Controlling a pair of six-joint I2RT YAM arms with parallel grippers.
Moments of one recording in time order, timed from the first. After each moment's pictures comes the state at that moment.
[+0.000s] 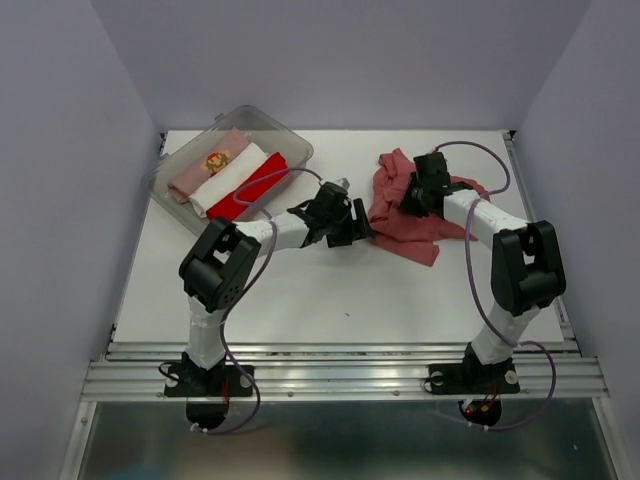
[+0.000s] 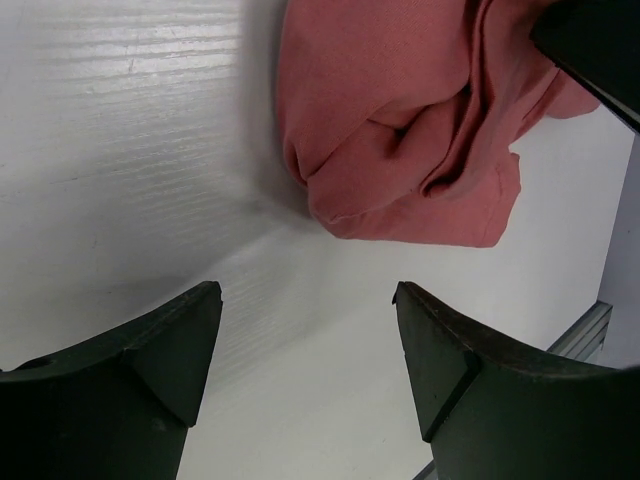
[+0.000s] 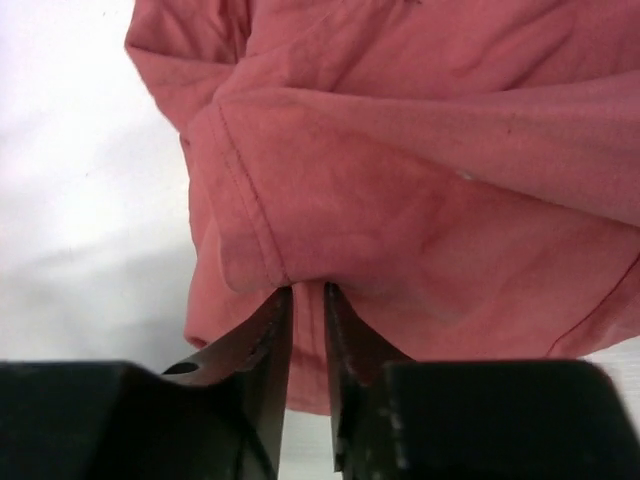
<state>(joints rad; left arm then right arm) -0.70 1.95 1.26 -0.03 0.19 -0.82 0.26 1.76 1.24 -0.32 0.08 0.62</state>
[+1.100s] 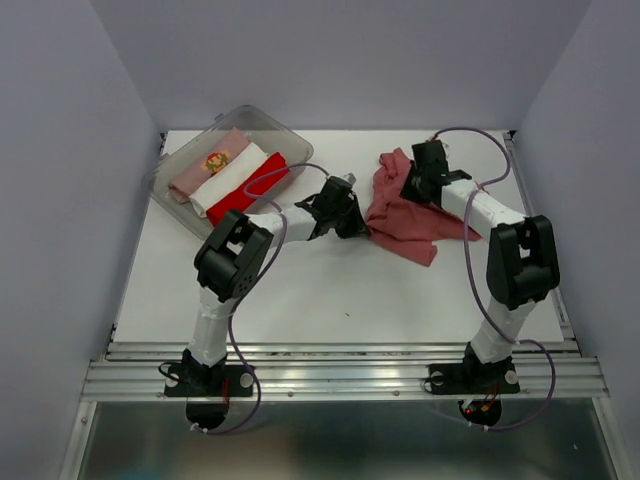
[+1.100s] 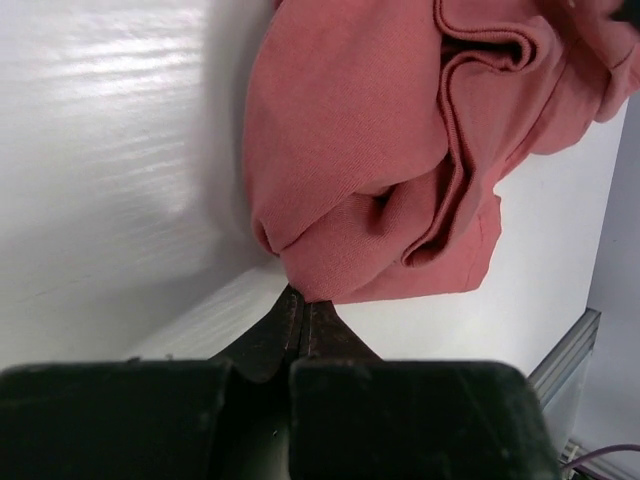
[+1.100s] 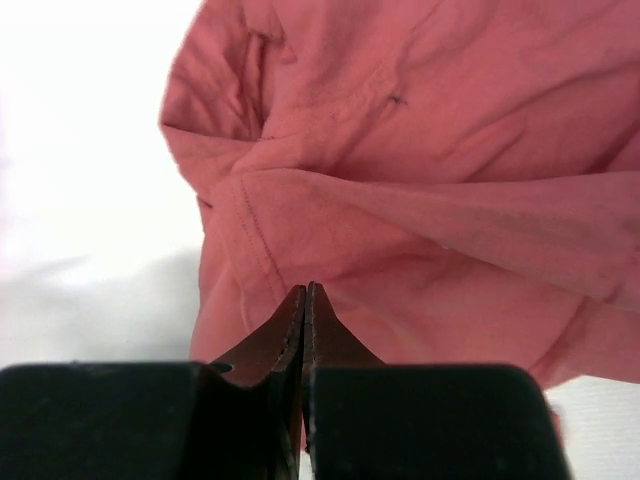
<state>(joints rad) -0.68 2.09 1.38 0.00 0.25 -0.82 0.26 1.84 1.37 -0.35 0.17 0.56</state>
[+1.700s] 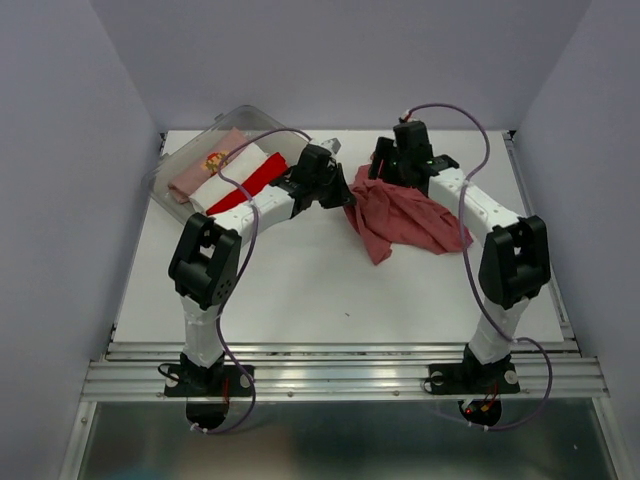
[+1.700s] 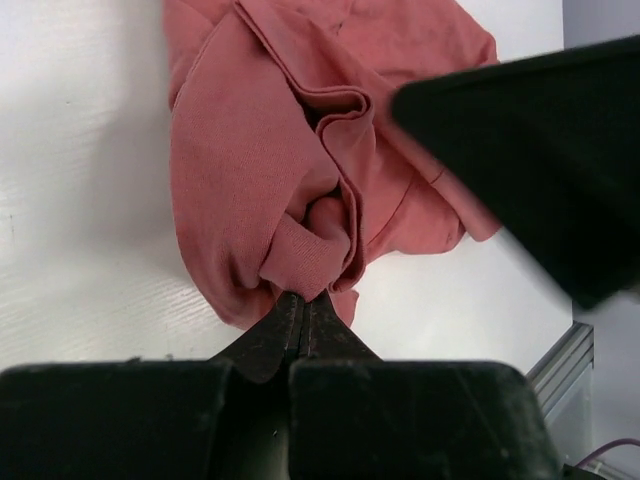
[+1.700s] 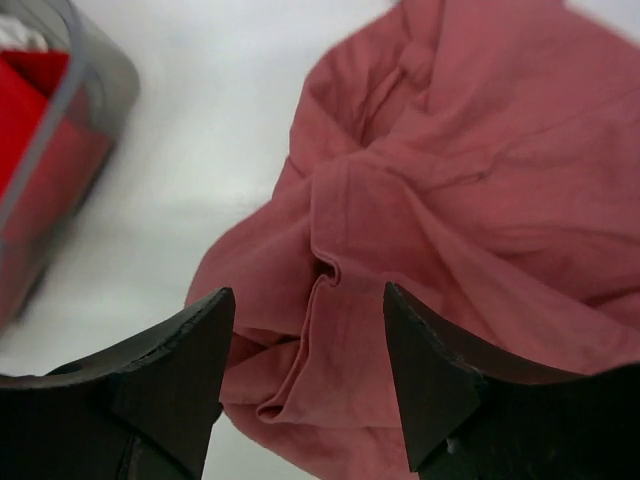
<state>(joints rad) -0.58 1.93 1.48 -0.15 0.25 -0.67 0.35 1.81 1.57 -0.38 0.09 0.50</state>
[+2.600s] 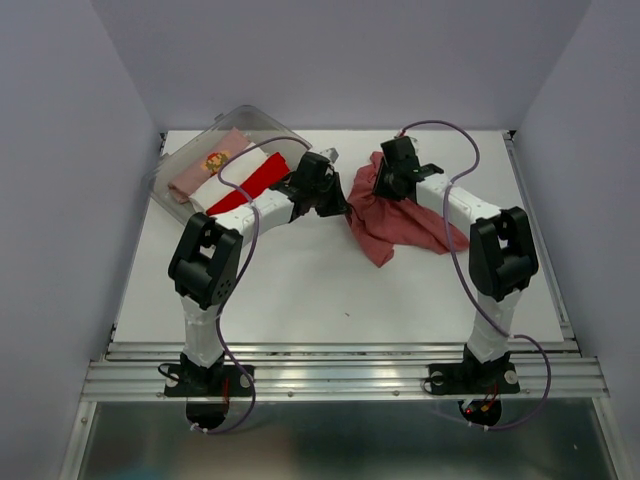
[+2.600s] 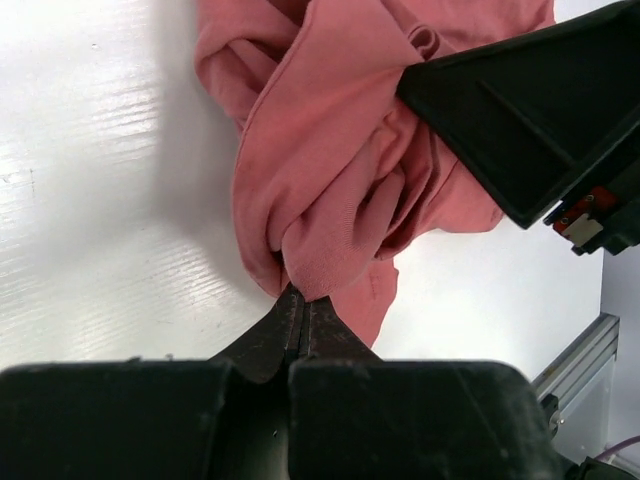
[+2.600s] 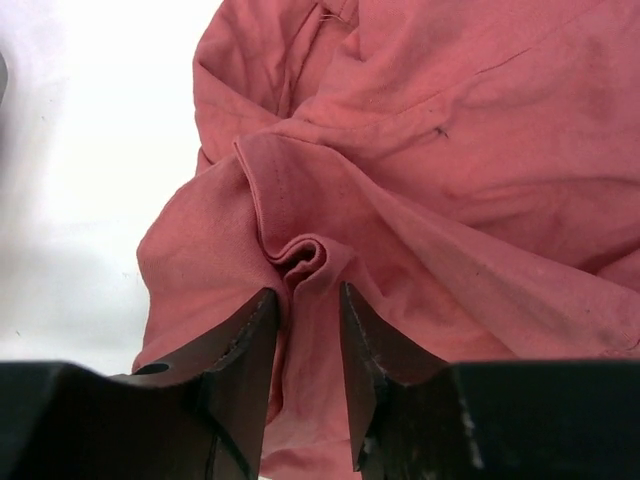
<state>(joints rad) -0.58 1.93 1.43 -0.18 0.25 -0.65 0.39 1.93 1.52 -0.40 0.21 0.56</state>
